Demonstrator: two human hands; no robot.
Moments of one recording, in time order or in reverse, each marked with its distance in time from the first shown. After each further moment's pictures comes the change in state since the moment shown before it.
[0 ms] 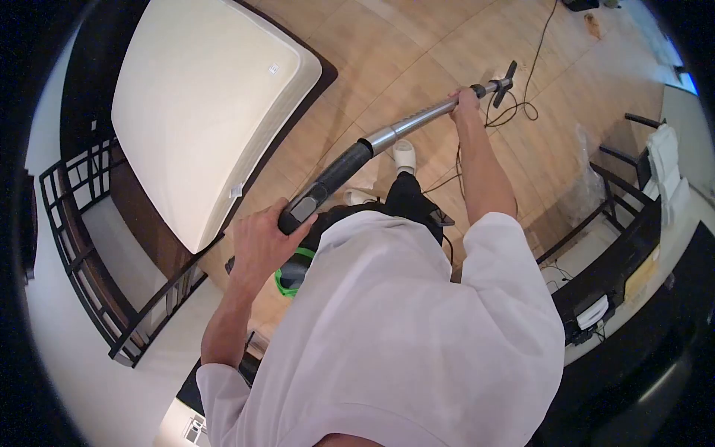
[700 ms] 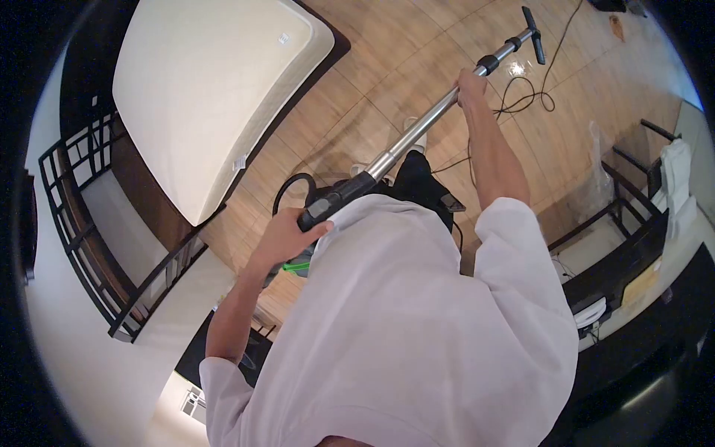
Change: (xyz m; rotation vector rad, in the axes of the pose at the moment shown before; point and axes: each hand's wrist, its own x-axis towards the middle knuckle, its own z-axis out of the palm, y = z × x) left_hand -0.020 -0.038 0.044 -0.412 -0.556 -0.372; right_hand 0.004 0.042 0.015 -0.475 0.077 -0.286
